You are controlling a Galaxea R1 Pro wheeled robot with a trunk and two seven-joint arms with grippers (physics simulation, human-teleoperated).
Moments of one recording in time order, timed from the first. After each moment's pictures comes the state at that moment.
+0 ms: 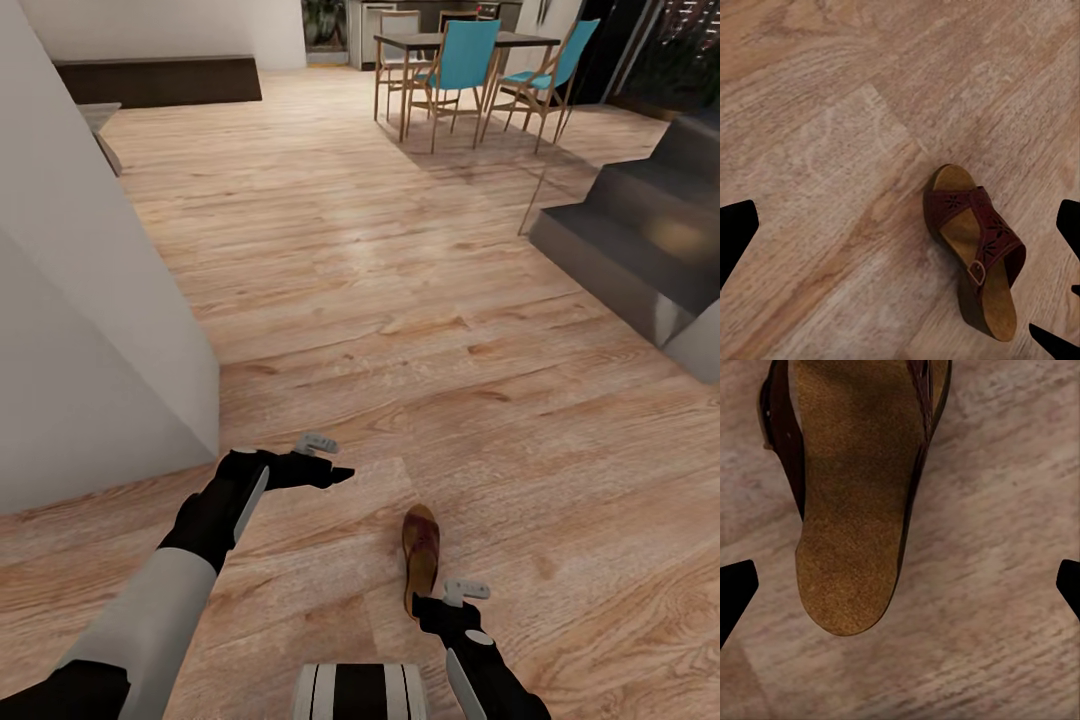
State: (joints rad) left arm -0.82 -0.08 -0.10 -0.87 -0.08 0.63 -0.60; right arm -0.38 0.16 0.00 -0.68 -0.08 0.14 -0.14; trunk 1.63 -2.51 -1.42
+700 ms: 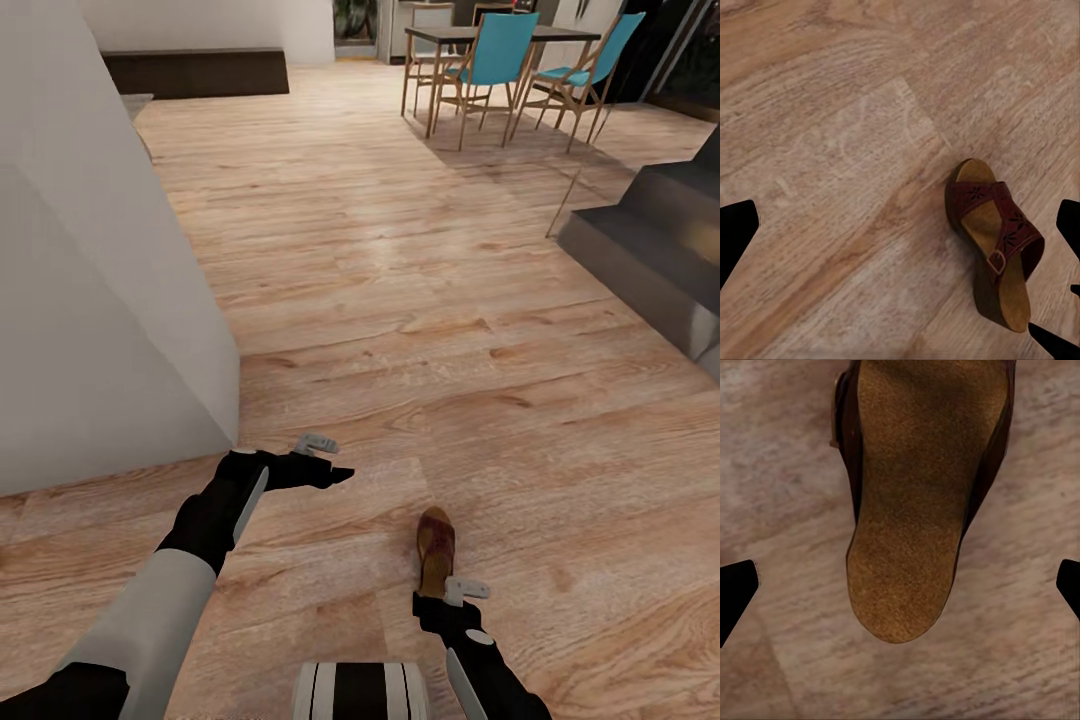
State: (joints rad) left arm -0.82 -0.08 -0.10 -0.88 -0.08 0.63 -0.60; right arm -0.38 0.16 0.00 -0.68 -0.08 0.14 -0.14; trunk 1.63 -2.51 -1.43
